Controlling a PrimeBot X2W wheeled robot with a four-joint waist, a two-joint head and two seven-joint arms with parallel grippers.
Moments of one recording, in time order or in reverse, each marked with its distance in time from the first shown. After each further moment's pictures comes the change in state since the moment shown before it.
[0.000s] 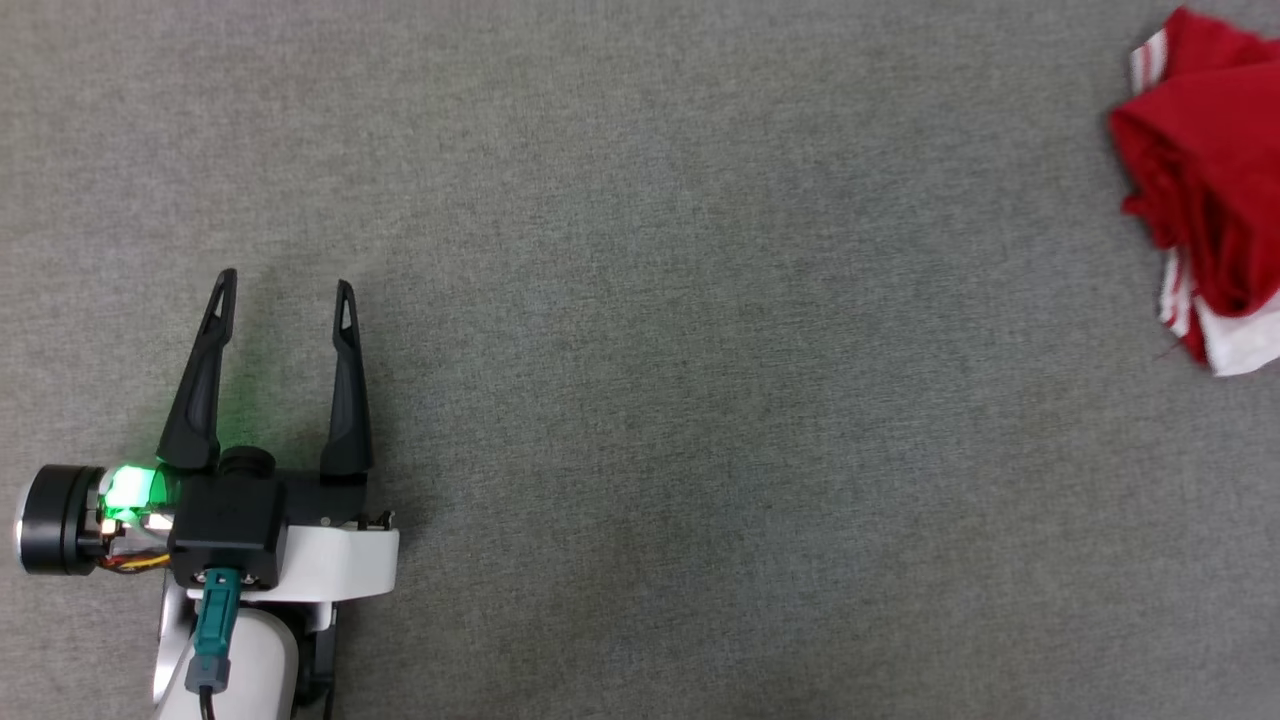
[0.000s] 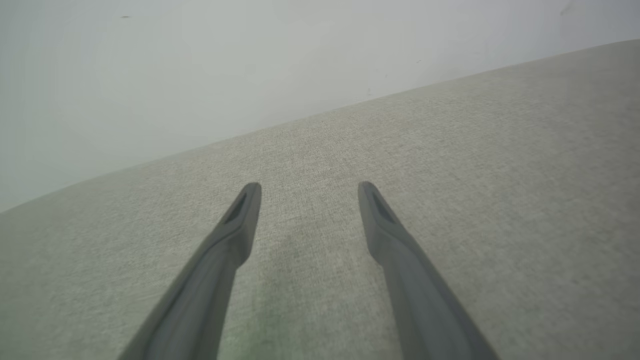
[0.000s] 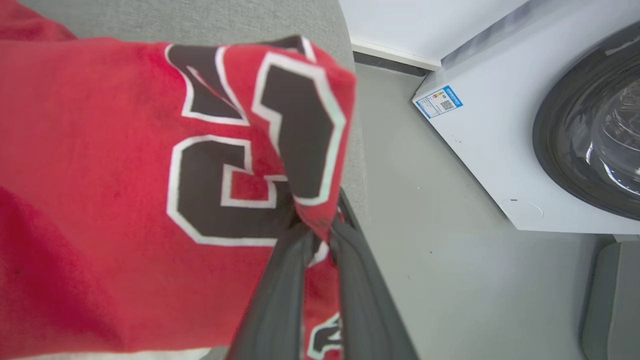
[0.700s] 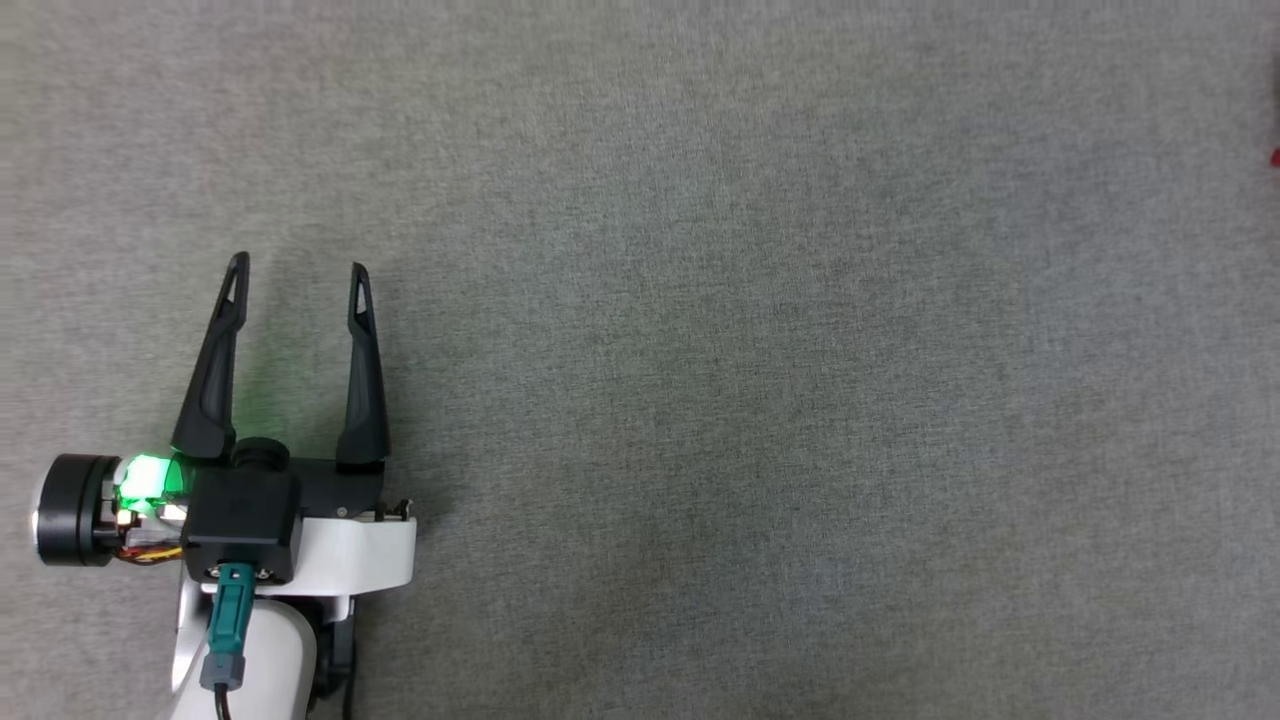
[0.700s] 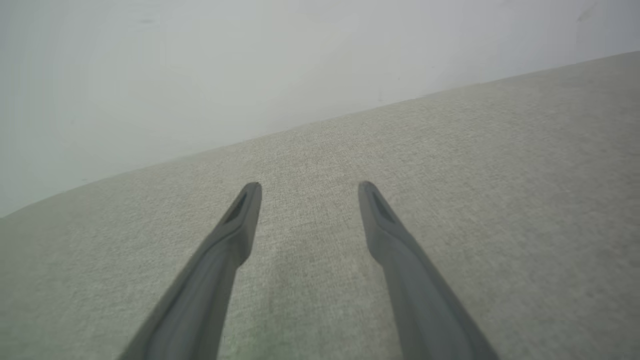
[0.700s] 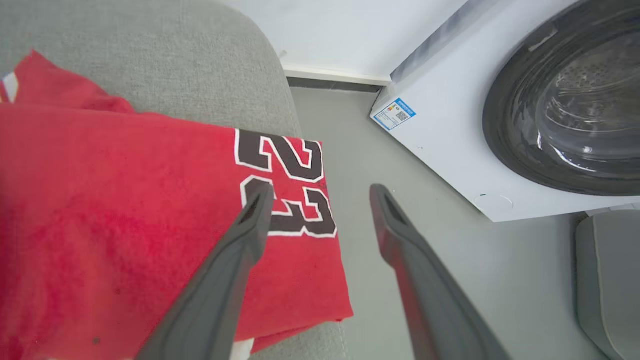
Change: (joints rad) left arm -0.033 0.005 -0.041 -0.016 -0.009 0.047 0.000; right arm -0.033 0.028 -0.258 0.106 -0.141 0.000 -0.068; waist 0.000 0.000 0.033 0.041
